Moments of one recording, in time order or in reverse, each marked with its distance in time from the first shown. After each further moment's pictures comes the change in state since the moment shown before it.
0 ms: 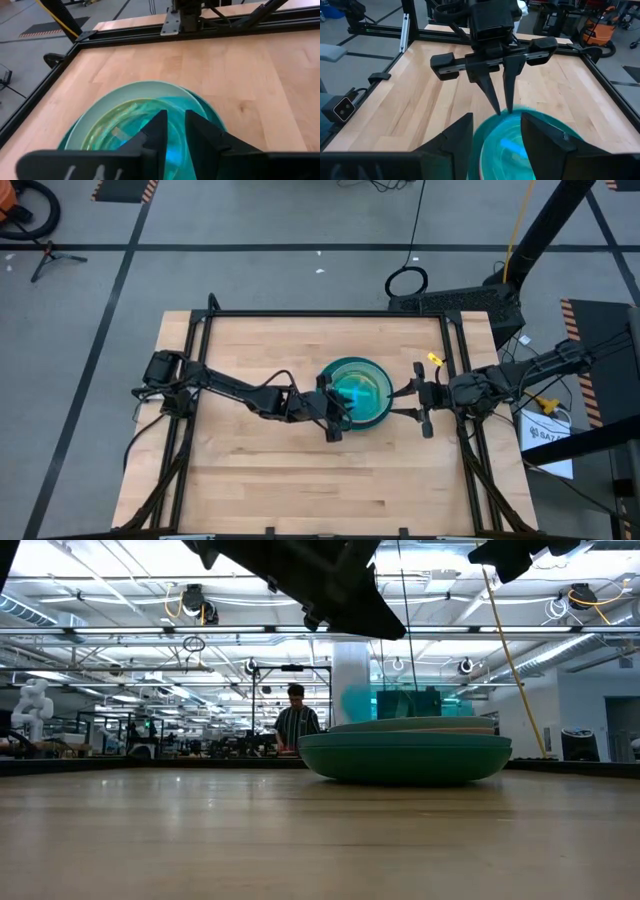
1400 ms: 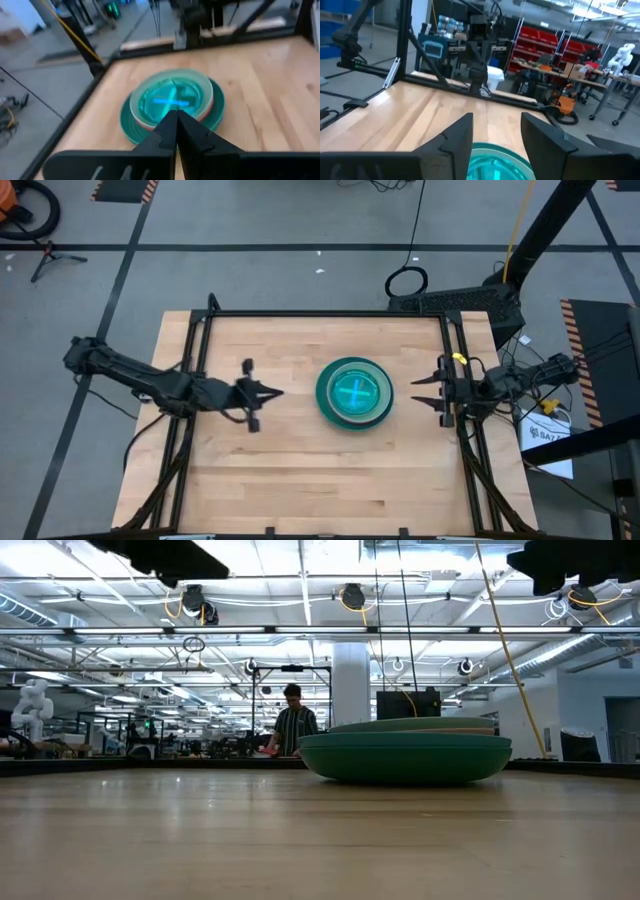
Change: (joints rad) left arm -0.120 -0.856 -0.564 -0.174 -0.092 0.041; right arm -0.003 -0.546 -0.345 0.176 0.053 -0.277
